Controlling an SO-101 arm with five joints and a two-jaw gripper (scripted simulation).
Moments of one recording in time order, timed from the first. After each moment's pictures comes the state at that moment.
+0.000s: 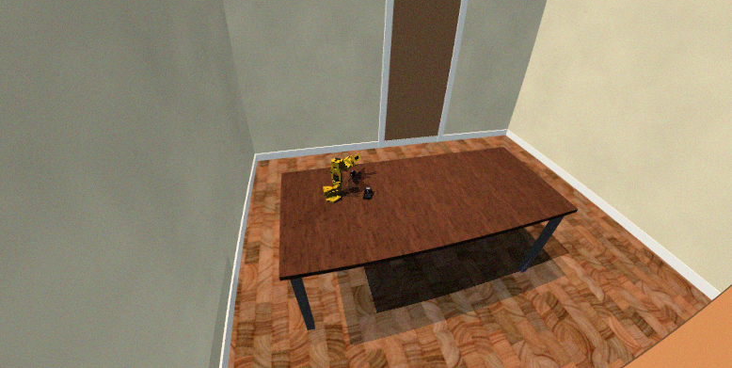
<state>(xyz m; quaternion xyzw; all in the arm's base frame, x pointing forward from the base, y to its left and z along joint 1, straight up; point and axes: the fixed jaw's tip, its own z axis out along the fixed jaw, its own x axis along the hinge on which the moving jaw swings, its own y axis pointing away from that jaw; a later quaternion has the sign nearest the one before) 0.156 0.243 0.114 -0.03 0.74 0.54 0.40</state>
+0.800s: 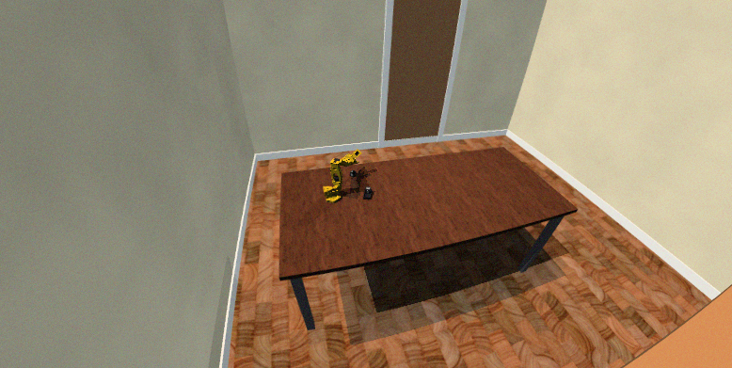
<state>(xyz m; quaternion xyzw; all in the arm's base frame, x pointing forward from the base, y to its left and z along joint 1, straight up) 0.162 0.257 0.114 -0.11 0.78 0.46 0.40</state>
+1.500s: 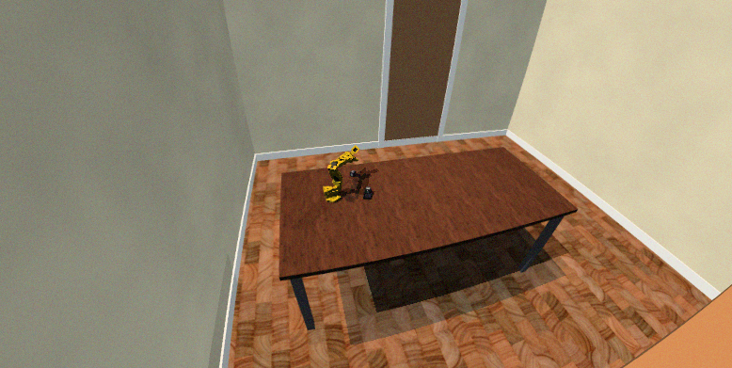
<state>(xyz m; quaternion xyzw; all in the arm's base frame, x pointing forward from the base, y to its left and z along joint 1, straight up) 0.151 0.243 0.136 -0.18 0.80 0.40 0.42</state>
